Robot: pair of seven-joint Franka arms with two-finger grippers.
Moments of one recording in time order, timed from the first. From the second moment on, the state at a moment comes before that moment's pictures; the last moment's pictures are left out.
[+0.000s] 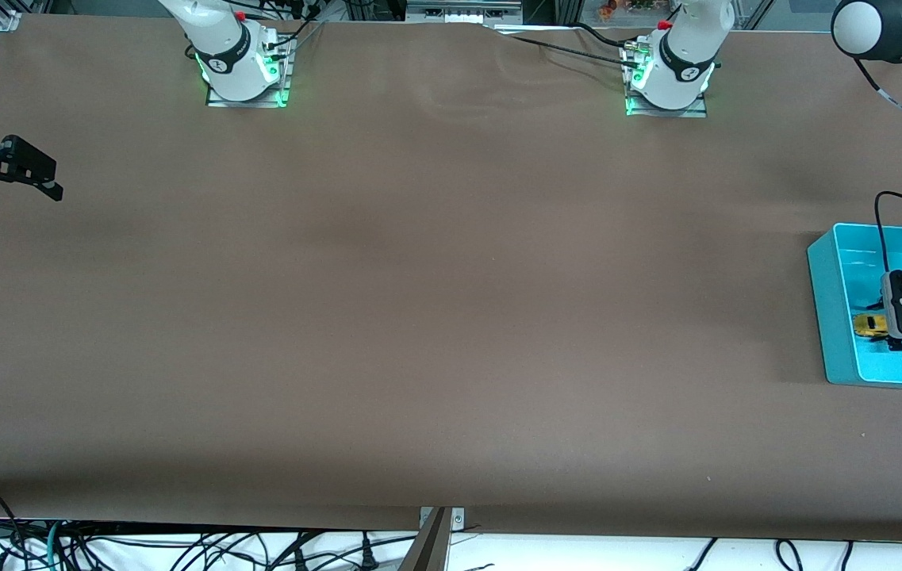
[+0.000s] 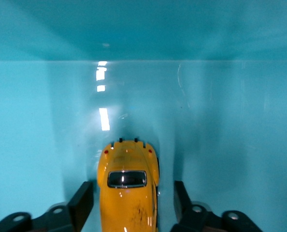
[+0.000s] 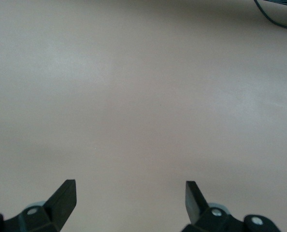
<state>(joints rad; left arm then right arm) 0.43 0.81 0.14 -1.51 -0.10 2.30 2.21 -0.23 -0.06 0.15 -1.74 0.02 1.75 -0.27</state>
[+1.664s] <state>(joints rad) -0.04 0.25 0.11 -1.51 -0.10 1.67 0.57 -0.23 -0.05 0.16 -1.72 0.02 1.74 -0.27</state>
